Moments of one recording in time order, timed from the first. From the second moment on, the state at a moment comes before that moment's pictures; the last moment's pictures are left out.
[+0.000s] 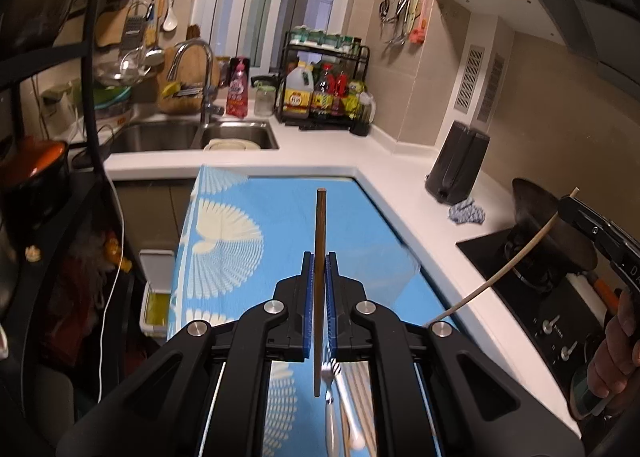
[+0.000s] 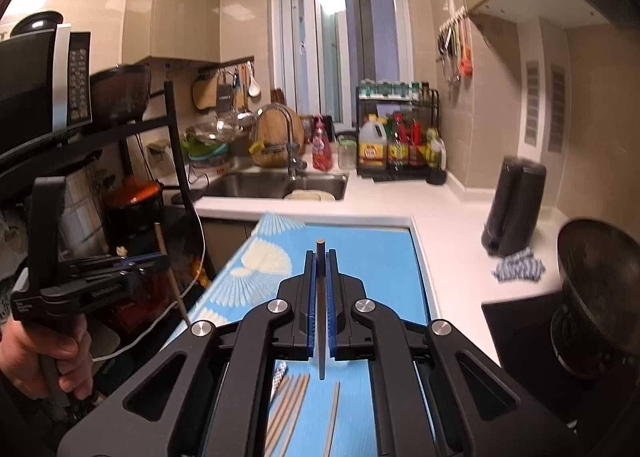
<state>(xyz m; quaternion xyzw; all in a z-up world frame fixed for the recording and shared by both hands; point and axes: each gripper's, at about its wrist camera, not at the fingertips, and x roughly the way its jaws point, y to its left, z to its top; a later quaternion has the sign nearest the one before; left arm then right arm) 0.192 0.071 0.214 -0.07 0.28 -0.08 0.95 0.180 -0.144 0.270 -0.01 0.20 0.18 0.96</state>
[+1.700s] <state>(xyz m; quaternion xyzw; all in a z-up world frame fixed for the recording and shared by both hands) 0.307 0.063 0.086 -0.12 0.38 -0.10 0.91 0.320 -0.101 0.108 0.01 0.39 0.15 0.91</state>
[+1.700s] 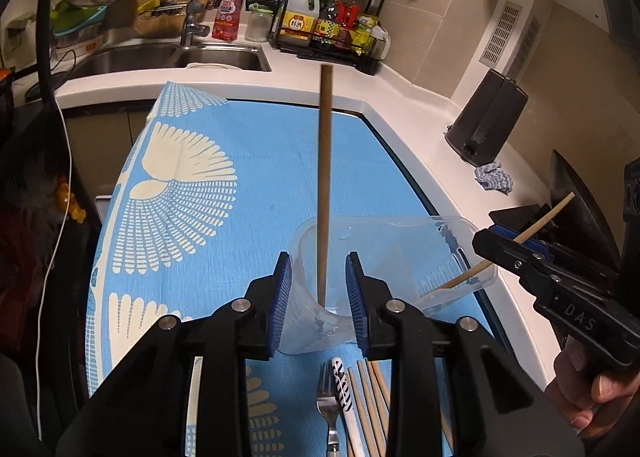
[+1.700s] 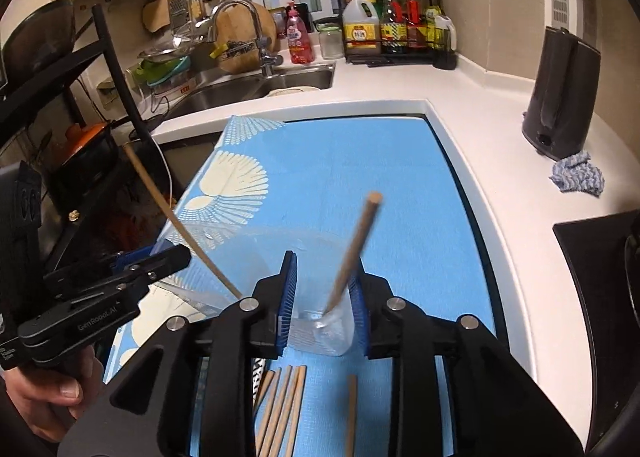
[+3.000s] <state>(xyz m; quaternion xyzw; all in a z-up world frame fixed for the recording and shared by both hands) 0.047 0.043 -0.006 -0.07 0.28 -0.06 0.96 0.056 -0.176 0.003 0.04 0.31 0.12 0.94</state>
